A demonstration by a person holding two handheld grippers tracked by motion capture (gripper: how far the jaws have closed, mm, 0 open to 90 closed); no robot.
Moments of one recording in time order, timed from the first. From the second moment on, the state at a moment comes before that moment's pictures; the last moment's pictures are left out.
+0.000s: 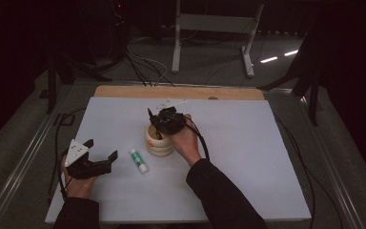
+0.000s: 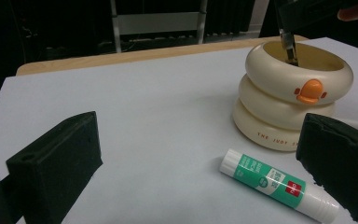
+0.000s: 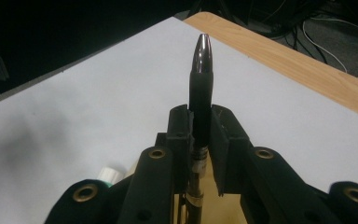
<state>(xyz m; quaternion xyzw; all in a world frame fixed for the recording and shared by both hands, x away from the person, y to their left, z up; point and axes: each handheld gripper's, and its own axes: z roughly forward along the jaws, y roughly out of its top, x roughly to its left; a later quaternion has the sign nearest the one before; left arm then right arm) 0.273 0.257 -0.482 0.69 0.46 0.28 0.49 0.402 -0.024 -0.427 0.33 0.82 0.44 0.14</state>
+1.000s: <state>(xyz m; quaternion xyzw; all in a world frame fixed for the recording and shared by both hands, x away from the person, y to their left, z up) 0.274 0.257 -0.482 0.69 0.46 0.28 0.49 0.403 -0.020 -0.450 0.34 0.85 0.39 0.11</state>
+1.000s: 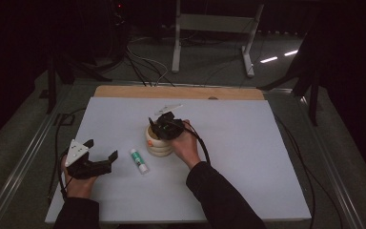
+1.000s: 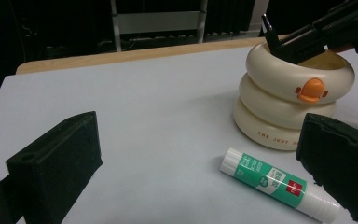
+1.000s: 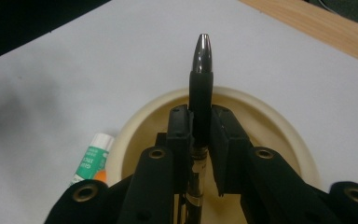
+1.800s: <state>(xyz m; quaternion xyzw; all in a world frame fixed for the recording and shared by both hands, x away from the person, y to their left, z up) 0.274 0.258 -0.482 0.69 0.46 0.28 0.49 0.403 -0.026 -0.439 0.34 0.84 0.41 0.12</state>
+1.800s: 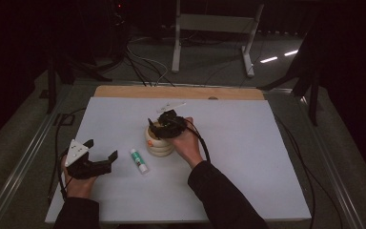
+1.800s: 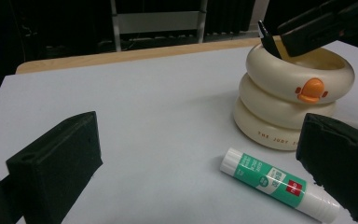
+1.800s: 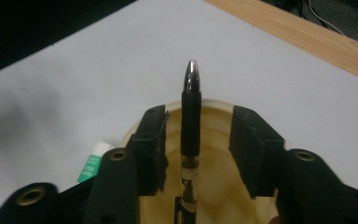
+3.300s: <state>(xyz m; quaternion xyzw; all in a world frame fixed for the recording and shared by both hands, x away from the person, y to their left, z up) 0.274 0.258 -0.484 0.69 0.46 0.28 0.49 0.405 -0.067 -0.415 0.32 0.88 0.33 0.10</state>
